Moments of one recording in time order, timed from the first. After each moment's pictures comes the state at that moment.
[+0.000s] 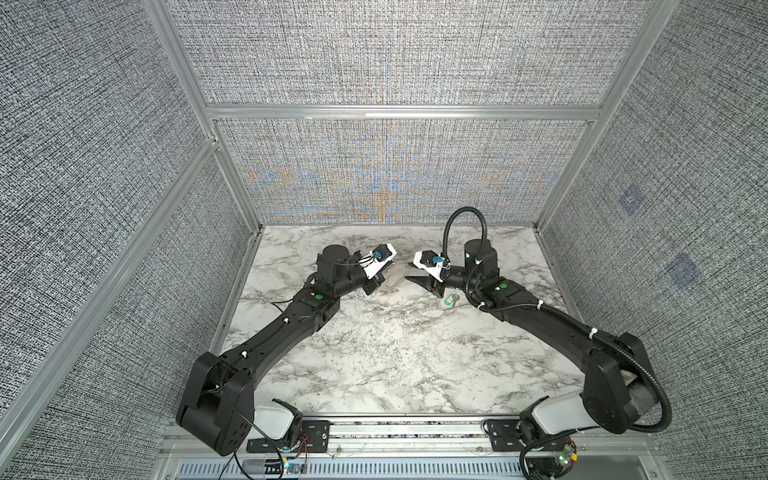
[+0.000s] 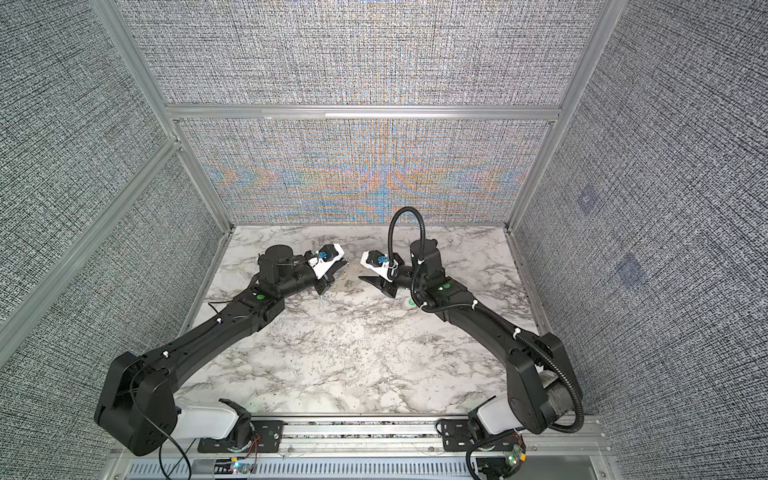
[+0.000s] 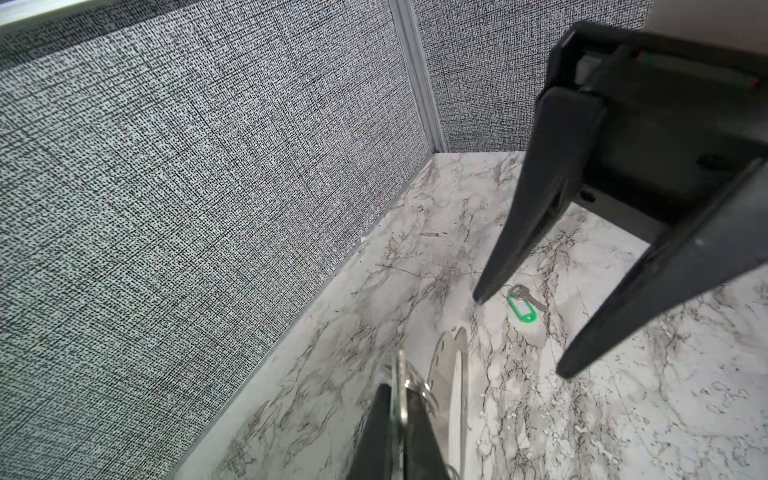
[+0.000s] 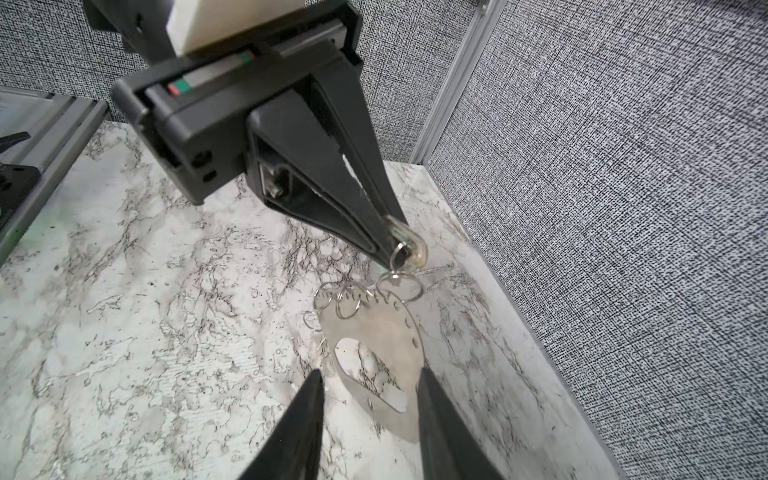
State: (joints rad) left arm -0.52 1.37 0.94 0.16 0.40 0.46; right arm 0.52 1.46 1.03 0.13 -0.63 -0.54
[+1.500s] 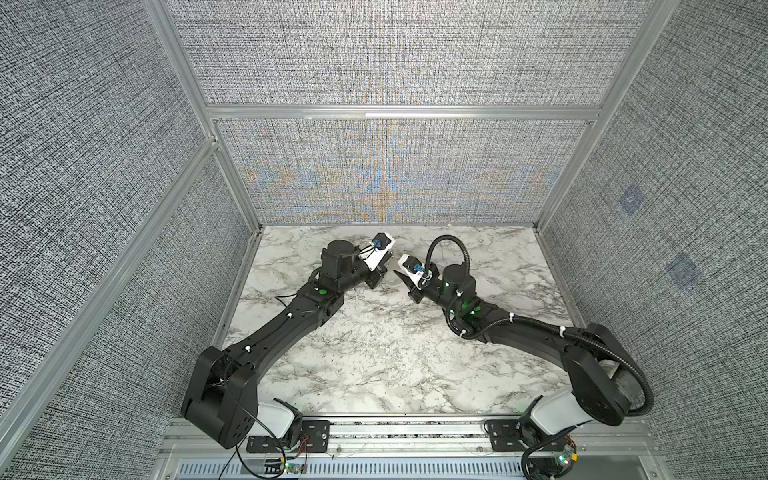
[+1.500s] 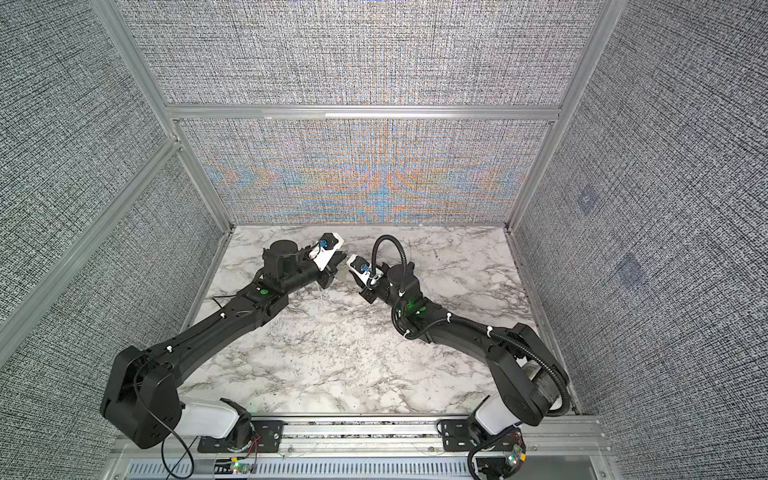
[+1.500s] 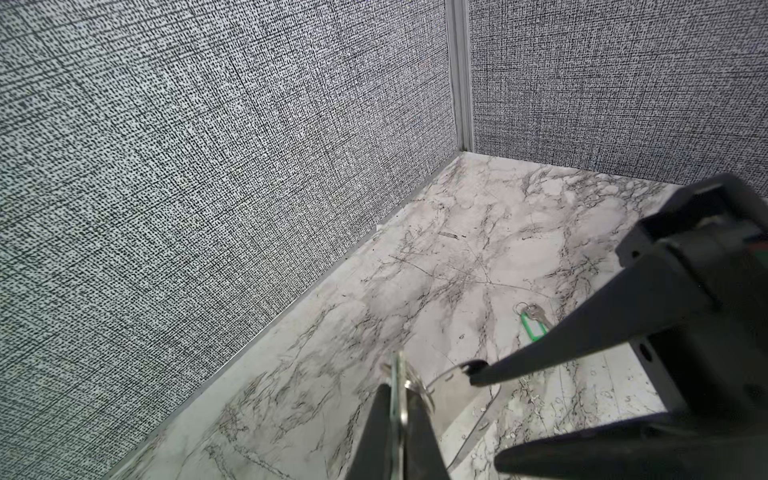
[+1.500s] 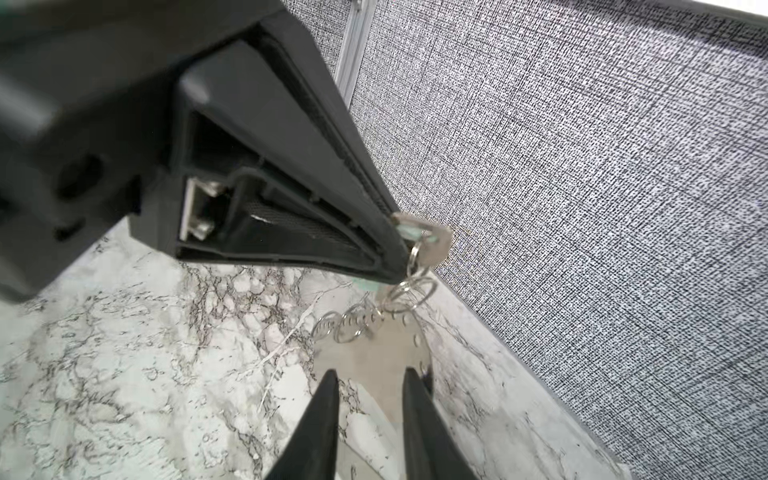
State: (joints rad) left arm -0.54 1.41 1.01 0.13 0.29 0.31; right arm 0.71 1.53 0.88 0.55 -0.09 -0.35
